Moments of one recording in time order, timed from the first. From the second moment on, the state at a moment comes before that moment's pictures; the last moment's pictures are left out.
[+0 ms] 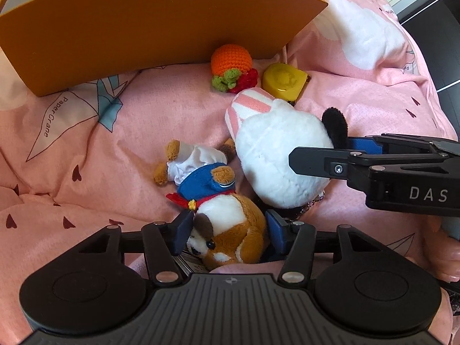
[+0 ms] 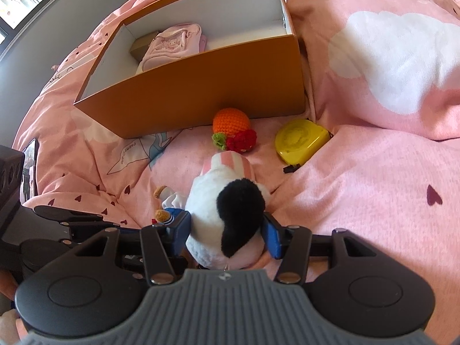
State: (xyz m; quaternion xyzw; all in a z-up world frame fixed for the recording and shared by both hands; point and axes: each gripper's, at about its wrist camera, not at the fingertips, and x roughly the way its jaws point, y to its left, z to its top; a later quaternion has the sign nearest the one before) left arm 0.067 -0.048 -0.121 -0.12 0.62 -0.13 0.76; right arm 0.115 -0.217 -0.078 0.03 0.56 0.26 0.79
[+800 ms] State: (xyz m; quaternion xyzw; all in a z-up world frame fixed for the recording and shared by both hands) left arm 0.064 -0.012 -0.069 -0.17 0.55 -0.13 0.81; right arm 0.112 -0.216 -0.057 0.02 0.53 0.29 0.80
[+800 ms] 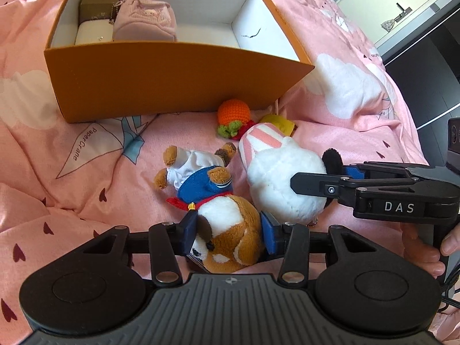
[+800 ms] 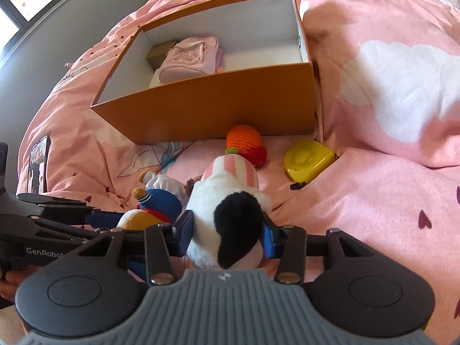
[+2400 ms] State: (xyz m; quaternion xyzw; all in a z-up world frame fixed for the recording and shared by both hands) left arm 0.222 0.006 0.041 -0.08 0.39 -0.17 0.90; right arm 0.259 -0.179 0.065 0.03 0.35 0.28 0.89
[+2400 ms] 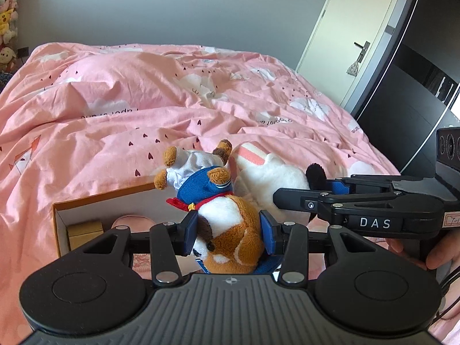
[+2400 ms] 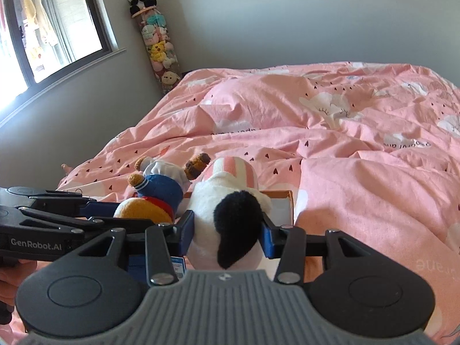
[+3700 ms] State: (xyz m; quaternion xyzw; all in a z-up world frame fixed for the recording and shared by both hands) left arm 0.299 -0.021 -0.086 0.07 0.45 -0.21 0.87; right arm 0.353 -0.111 -0.048 -0.13 0.46 0.24 0.85
